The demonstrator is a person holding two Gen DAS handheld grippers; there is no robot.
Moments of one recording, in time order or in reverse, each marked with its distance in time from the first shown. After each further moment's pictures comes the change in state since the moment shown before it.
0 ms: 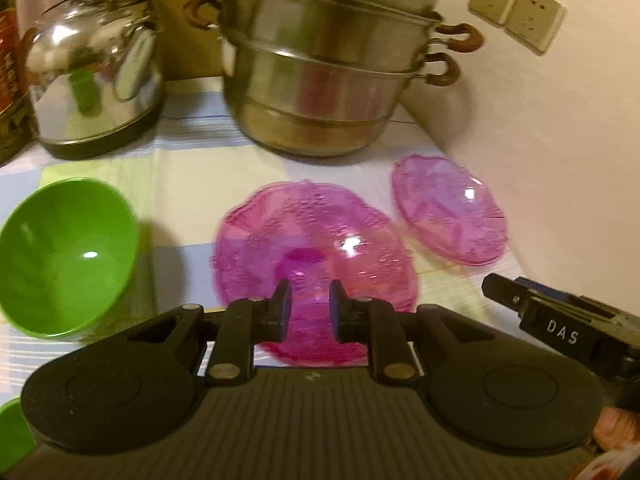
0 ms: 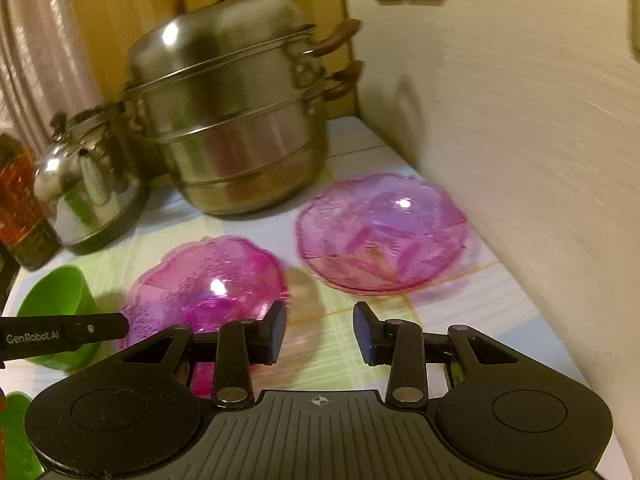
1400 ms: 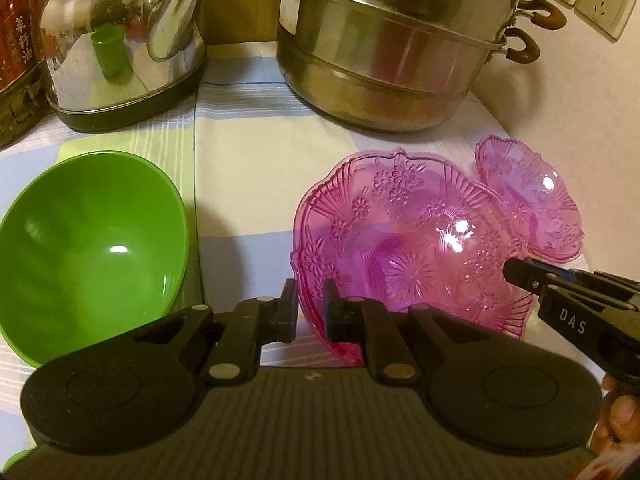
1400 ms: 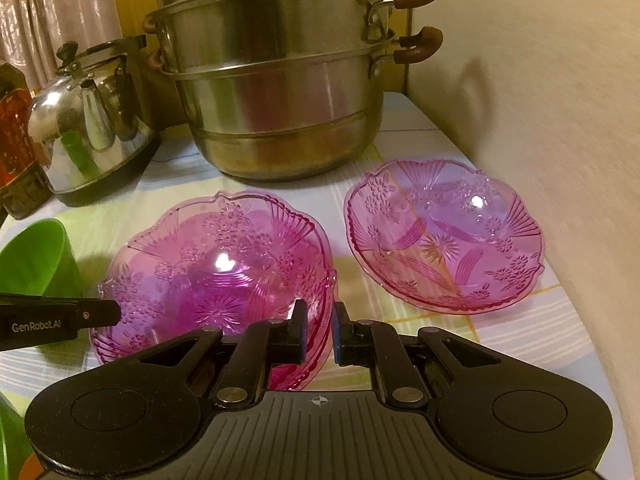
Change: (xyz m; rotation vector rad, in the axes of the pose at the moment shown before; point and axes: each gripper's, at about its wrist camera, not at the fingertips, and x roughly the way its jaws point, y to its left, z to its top) left arm 0.054 0.055 -0.001 -0.027 0.070 0.104; right arm 0.073 0.046 0.000 -0.155 0.085 -0.001
